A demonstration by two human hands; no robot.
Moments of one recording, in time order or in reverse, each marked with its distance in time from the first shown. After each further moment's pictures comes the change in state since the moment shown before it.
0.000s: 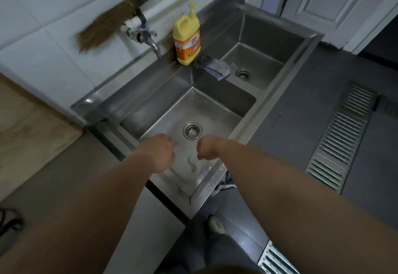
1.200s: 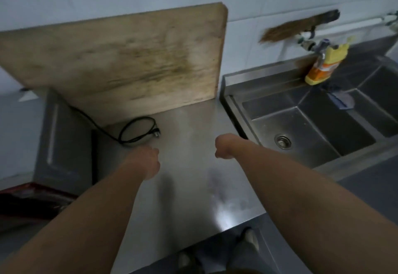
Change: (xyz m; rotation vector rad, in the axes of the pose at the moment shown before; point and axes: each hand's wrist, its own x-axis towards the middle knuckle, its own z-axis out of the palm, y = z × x) left_hand -0.376 -0.209 0.213 -0.346 -0.055 -0.732; right_hand -0.040 -0.359 0.117 -0.479 0.029 -0.243
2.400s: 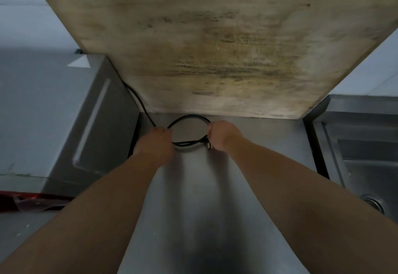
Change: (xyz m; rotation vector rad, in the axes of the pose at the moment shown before) left_hand 0.115 -0.132 0.037 -0.263 0.185 -0.319; right_hand 0.197 -0.196 -0.052 -0.126 0.206 -0.411
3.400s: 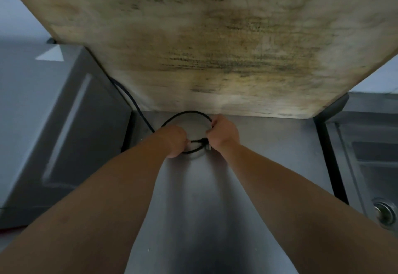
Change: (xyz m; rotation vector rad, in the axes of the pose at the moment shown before) left_hand 0.079 0.035 0.008 0.203 -0.295 0.214; right_hand 0.033 0.002 0.028 0.658 0.249 0.326
